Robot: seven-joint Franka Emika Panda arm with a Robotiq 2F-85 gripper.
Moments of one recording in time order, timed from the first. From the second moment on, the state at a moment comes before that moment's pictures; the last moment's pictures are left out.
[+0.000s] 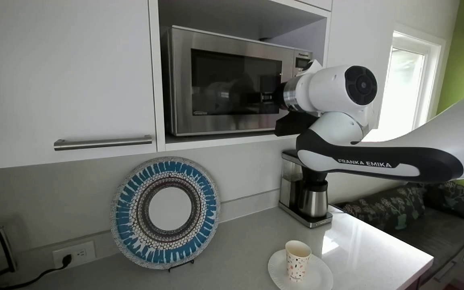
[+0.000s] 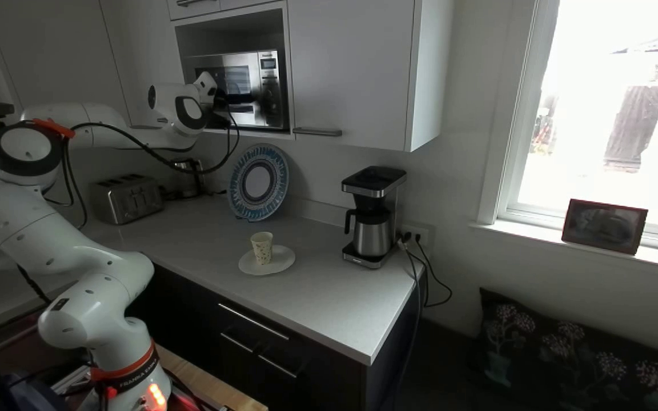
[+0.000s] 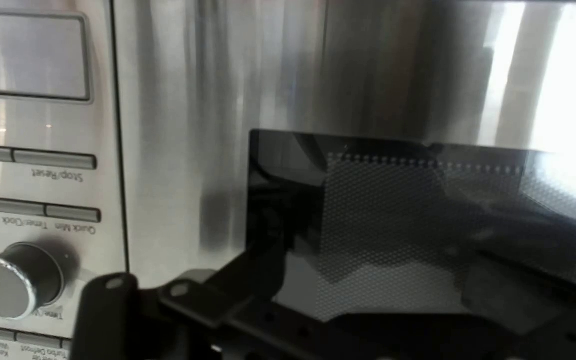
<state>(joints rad) -1.11 -0.61 1.06 -1.97 -0.13 3.14 0.58</state>
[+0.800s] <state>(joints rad) -1.10 -0.63 1.05 -1.97 -0.13 3.14 0.58</state>
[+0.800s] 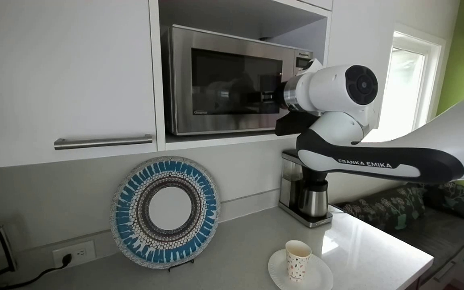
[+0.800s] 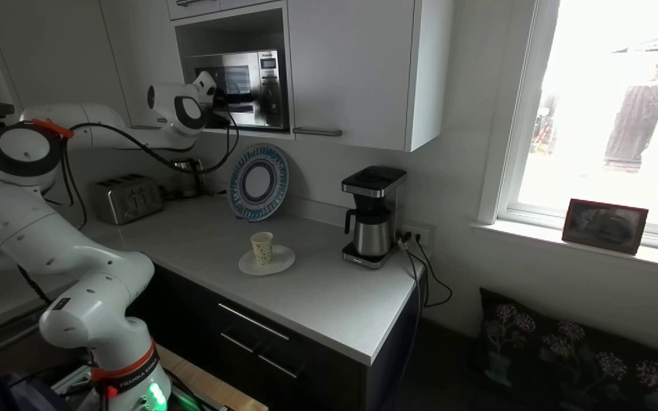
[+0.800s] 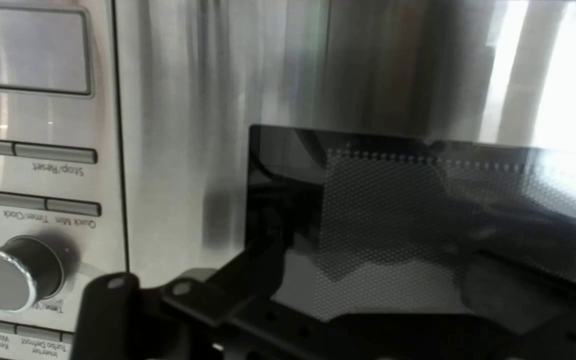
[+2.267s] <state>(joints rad) -1.09 -0.69 0.99 -1.96 -0.09 3.03 0.54</state>
